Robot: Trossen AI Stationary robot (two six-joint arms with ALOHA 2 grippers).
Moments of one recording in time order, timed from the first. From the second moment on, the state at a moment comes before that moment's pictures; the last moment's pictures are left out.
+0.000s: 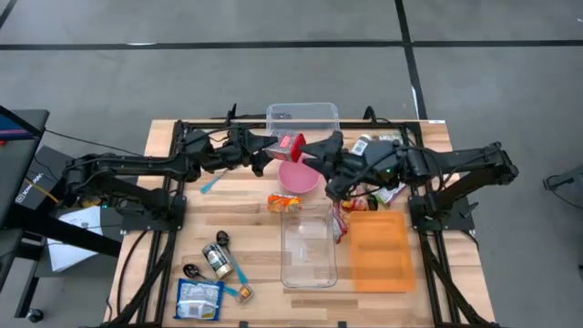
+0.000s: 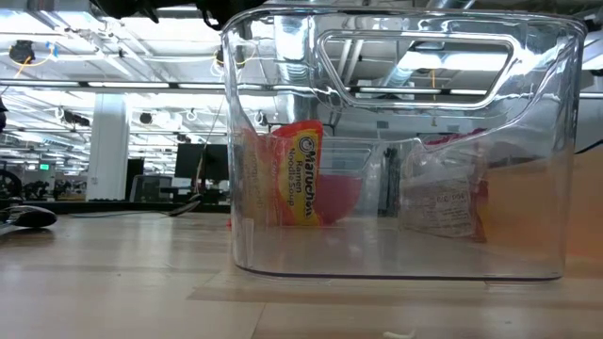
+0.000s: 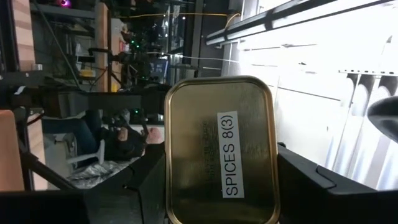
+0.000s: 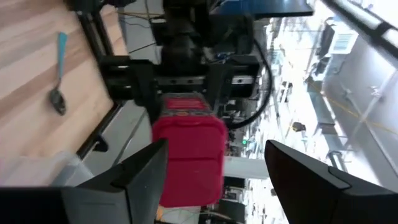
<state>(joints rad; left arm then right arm) 0.20 1.20 0.77 0.72 0.06 -1.69 0.18 1.40 1.49 -0.28 0.53 -1.46</state>
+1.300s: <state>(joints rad) 0.17 1.20 0.77 0.72 0.06 -1.68 0.25 1.43 1.49 -0.06 0.92 -1.33</state>
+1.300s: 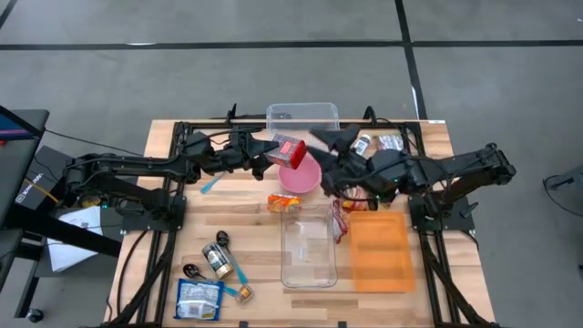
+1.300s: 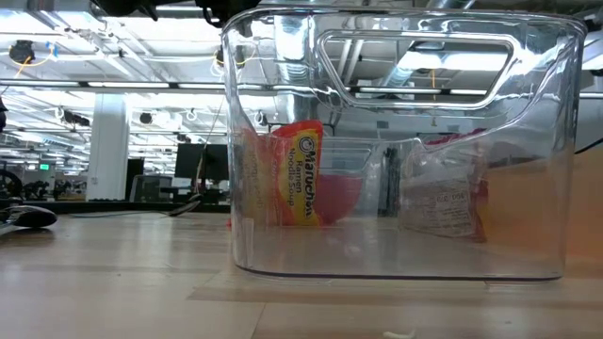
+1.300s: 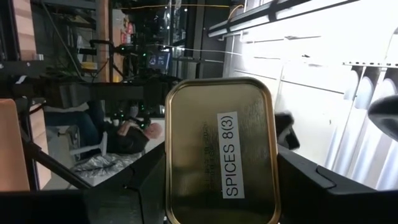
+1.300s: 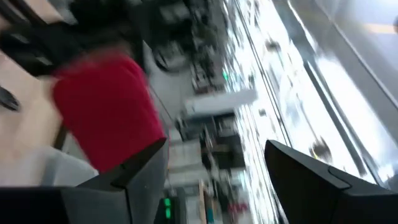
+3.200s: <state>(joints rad) 0.19 1.20 0.77 0.69 0.04 -1.63 0.26 1.43 1.71 -0.20 1.12 -0.95</state>
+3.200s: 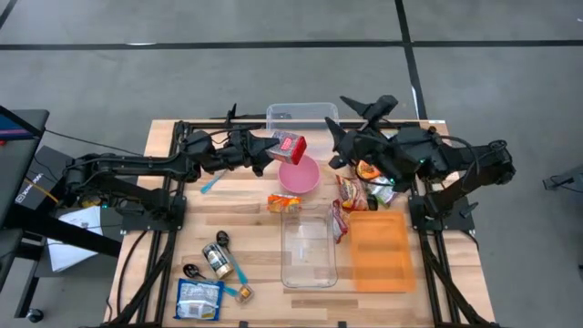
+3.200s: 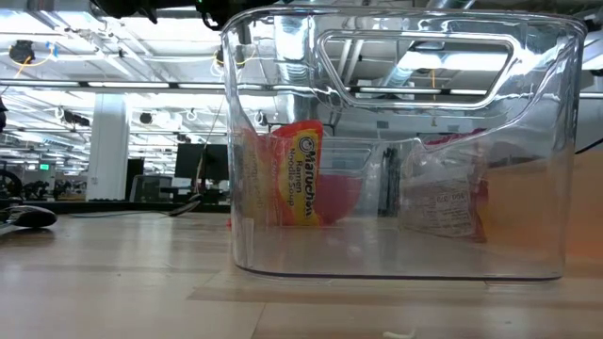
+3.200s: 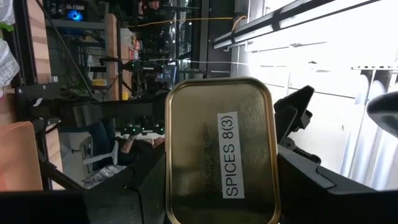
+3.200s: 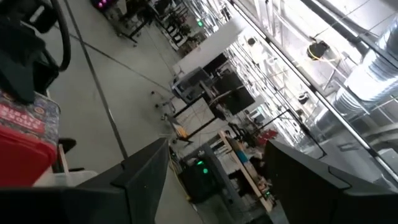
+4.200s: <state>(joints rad) 0.19 1.20 0.77 0.72 0.05 -1.59 0.24 1.44 1.71 -0.11 1.08 -0.79</state>
